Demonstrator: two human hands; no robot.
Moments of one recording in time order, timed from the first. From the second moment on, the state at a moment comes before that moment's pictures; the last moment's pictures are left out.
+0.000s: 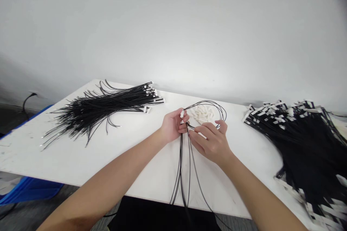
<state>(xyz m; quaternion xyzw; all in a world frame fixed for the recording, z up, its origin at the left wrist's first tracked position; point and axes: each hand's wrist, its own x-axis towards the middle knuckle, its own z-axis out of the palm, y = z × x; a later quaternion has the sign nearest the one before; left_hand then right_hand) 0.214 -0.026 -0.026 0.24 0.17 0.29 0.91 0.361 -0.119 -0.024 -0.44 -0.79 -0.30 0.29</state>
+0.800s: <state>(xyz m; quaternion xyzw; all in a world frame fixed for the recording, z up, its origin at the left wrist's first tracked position) 0.214 -0.026 -0.026 0.24 0.19 0.29 0.91 0.361 -0.119 -0.023 -0.42 -0.80 -0.29 0.31</state>
